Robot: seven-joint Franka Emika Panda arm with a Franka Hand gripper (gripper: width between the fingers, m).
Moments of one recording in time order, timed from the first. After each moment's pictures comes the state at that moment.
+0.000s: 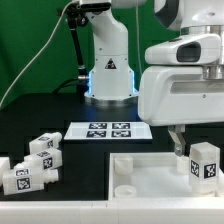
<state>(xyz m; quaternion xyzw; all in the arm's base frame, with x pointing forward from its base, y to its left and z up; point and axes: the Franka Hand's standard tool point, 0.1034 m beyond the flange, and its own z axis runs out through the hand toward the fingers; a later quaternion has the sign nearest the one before) 0.657 0.146 0.090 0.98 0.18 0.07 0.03</state>
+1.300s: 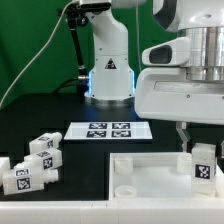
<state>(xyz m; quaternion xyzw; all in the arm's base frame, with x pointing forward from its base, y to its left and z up) 0.656 0.143 0.088 0.95 -0.30 0.08 -0.01</state>
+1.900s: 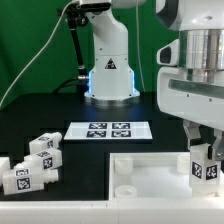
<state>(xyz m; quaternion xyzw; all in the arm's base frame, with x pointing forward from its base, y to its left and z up) 0.656 0.144 0.087 0.85 -0.53 0.05 -0.02</state>
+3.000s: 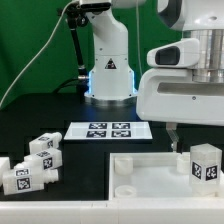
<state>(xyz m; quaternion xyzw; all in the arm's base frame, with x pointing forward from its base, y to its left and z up) 0.655 0.146 0.086 1.00 -0.03 0.06 0.01</state>
